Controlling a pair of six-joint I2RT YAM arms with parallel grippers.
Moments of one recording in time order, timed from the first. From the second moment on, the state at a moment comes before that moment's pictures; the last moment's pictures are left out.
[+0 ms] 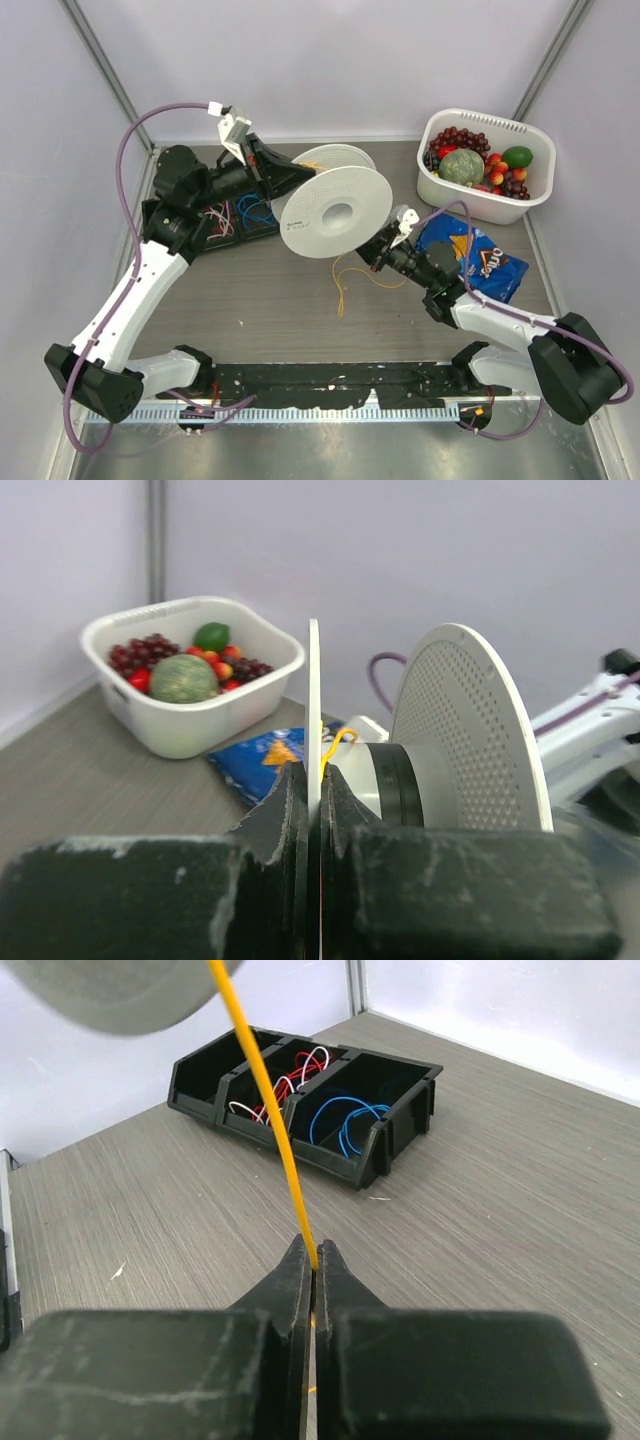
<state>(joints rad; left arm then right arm) -0.44 1.18 1.27 0.17 0.80 -0.45 0.59 1.16 0.37 0.93 -0.35 0.19</state>
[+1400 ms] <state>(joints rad) -0.34 1.26 1.59 -0.05 0.68 -0.31 0.35 1.03 0.67 0.01 -0.52 -0.16</state>
